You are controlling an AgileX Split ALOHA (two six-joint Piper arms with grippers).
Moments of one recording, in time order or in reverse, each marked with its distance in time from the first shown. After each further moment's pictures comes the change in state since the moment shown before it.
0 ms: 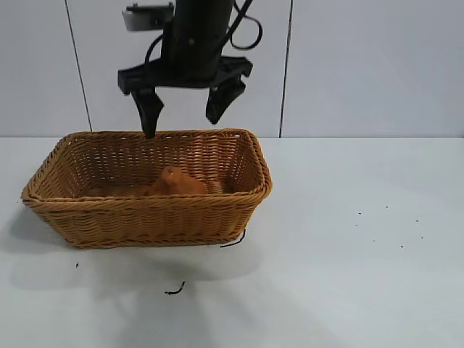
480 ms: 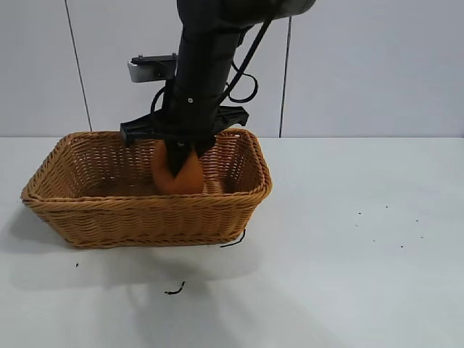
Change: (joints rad) left arm 0.000 0.000 0.000 0.000 0.000 0.000; right arm 0.148 0.015 0.297 0.115 -0.144 -0.038
